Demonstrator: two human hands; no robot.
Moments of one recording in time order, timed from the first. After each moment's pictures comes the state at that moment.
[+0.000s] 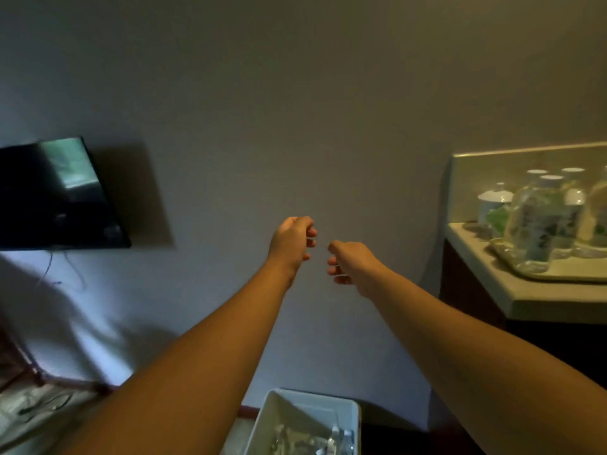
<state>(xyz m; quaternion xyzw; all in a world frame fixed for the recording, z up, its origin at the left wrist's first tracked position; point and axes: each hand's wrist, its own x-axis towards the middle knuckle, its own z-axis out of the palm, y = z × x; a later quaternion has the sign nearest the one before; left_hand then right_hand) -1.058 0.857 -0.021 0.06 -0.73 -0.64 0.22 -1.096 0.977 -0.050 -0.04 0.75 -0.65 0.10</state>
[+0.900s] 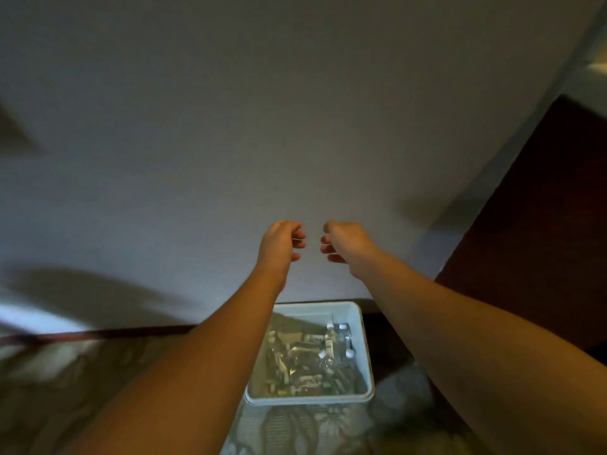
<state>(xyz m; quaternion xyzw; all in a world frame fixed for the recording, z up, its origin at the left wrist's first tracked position) -1.271 0.672 -0.318 0.17 -0.69 -0.70 -0.01 -1.292 0.803 -0.304 0.18 0.75 -0.62 0.14</state>
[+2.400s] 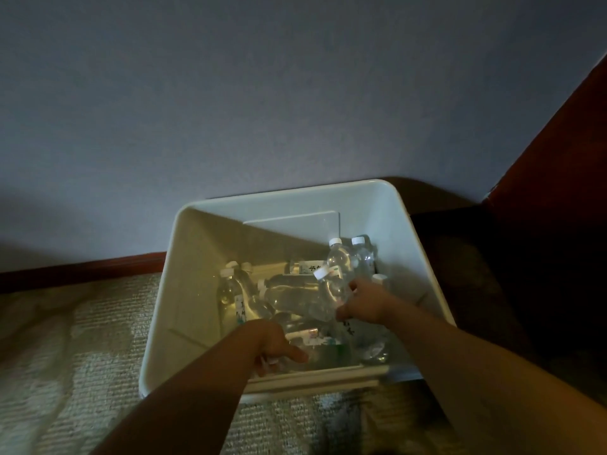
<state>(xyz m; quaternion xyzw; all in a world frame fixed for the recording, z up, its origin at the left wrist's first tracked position) -1.265 0.621 -1.031 0.10 -0.81 -0.18 -0.55 -1.282 0.848 -1.025 0.09 0.85 -0.40 0.32</state>
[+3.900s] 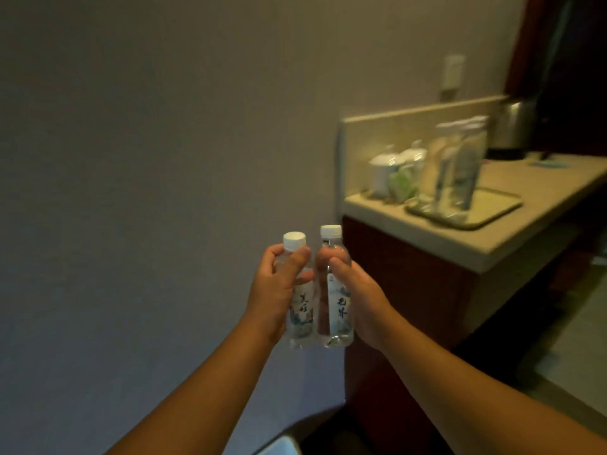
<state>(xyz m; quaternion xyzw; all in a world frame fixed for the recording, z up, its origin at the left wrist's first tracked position) -1.265 0.834 -0.146 -0.20 -0.60 -0.77 -0.12 -1.195 0.973 -0.167 0.03 0.58 -0.80 -0.16</state>
